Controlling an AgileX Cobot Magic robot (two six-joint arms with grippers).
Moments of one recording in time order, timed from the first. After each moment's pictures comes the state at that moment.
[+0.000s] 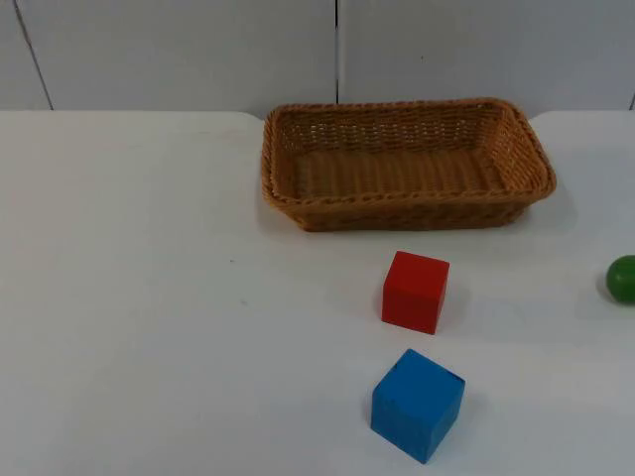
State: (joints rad) right arm 0.05 0.00 -0.52 0.06 1.09 -0.08; left arm 0.02 0.00 -0.50 0.04 1.09 -0.02
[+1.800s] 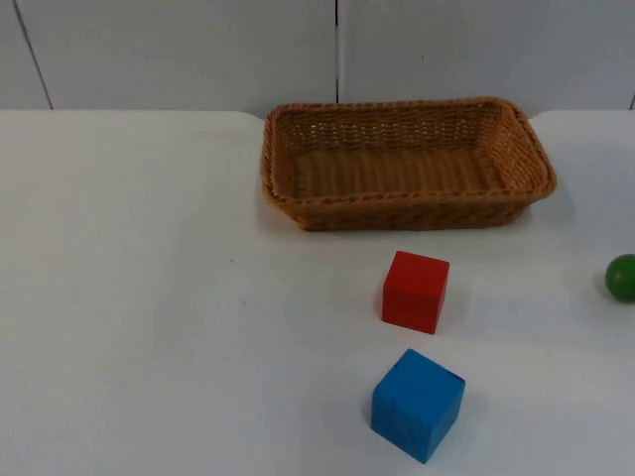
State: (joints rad) right arm 0.05 0.81 -1.02 -0.07 0.68 0.02; left arm -0.02 0.95 -0.95 0.09 0.75 -0.10
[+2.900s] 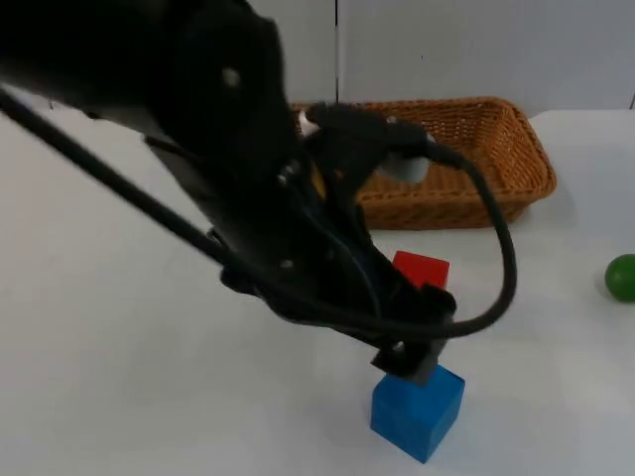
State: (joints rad) right arm 0.05 0.85 -1.02 -0.07 0.72 0.01; left arm -0.78 1.81 -1.02 -0.16 0.48 -0.01
